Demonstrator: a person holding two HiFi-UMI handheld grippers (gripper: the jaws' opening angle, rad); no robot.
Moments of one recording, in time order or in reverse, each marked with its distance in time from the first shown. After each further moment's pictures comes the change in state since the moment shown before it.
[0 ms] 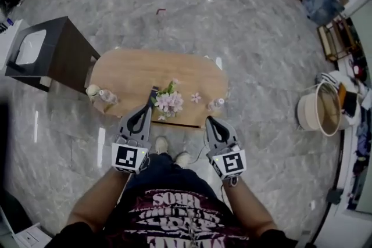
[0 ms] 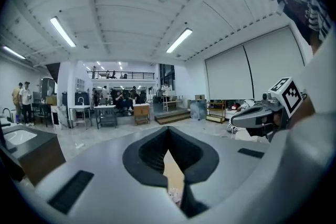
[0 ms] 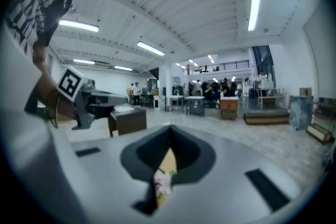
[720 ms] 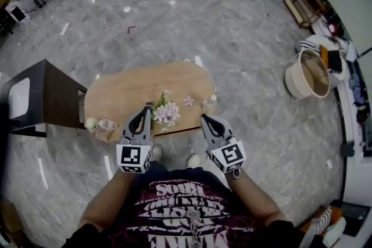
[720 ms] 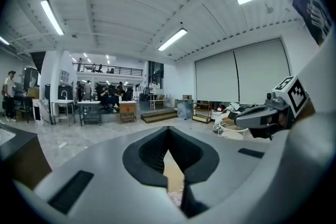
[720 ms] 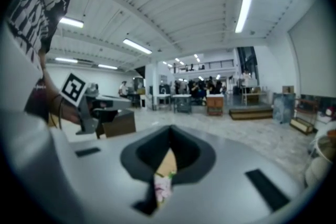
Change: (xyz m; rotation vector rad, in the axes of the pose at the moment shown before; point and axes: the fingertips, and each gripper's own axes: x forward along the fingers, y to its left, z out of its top) left arm 0.036 0.038 0.004 0.004 0.002 -0.177; right arm 0.021 0.023 0.018 0.048 0.022 -0.167
